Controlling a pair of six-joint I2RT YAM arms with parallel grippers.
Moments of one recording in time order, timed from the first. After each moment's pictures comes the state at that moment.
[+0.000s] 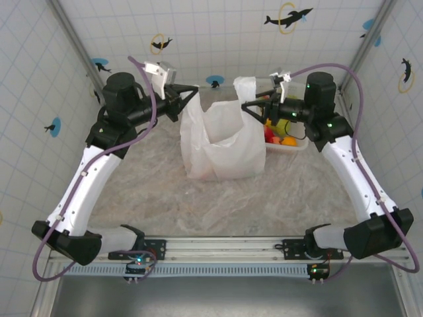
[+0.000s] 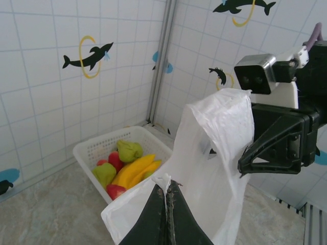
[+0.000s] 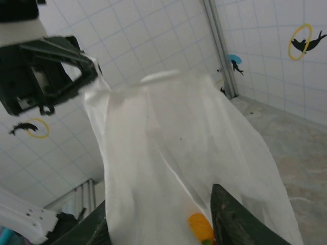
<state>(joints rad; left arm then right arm) -0.44 1.28 1.53 -0.39 0.59 -0.11 0.33 1.31 1.38 -0.23 -0.91 0.25</state>
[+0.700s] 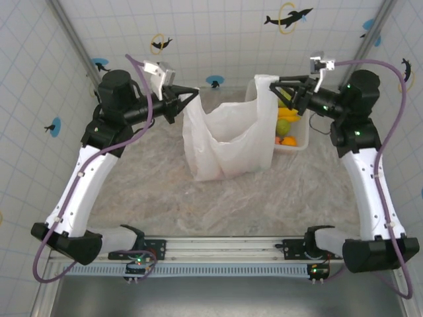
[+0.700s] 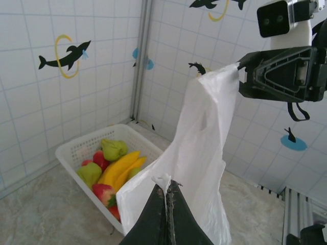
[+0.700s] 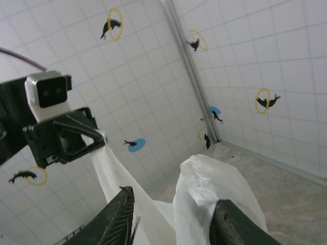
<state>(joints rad) -0.42 1.27 1.58 -0.45 0.70 -0.08 0.10 1.16 1.39 -0.19 -0.94 0.39</state>
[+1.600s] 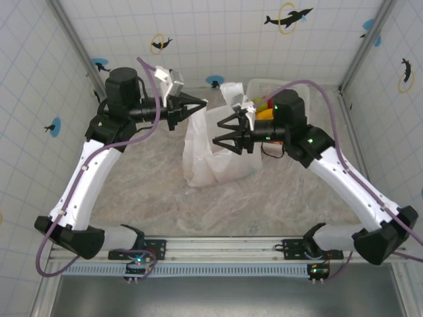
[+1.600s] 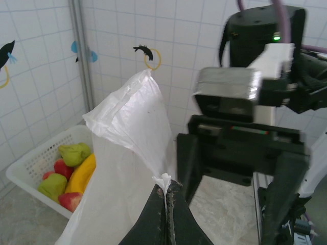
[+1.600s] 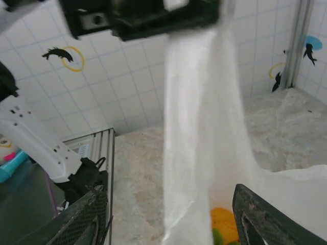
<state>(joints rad) -0.42 1.32 1.61 -0.54 0.95 0.15 0.65 1.29 1.36 -0.37 -0.78 -0.04</state>
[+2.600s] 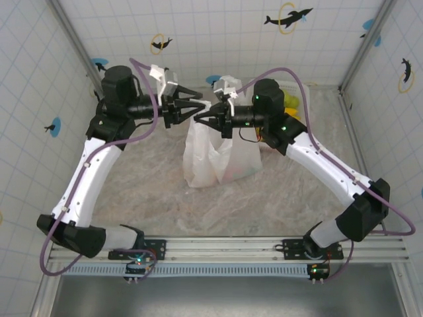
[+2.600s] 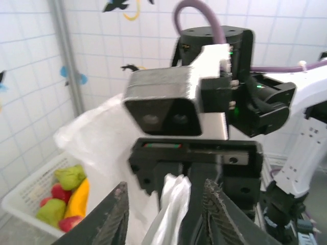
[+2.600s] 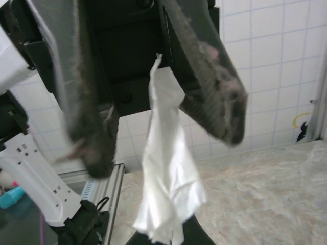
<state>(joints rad) -0.34 1.31 1.53 -0.35 1.08 0.11 0.69 1.48 1.44 -0.03 -0.83 0.09</state>
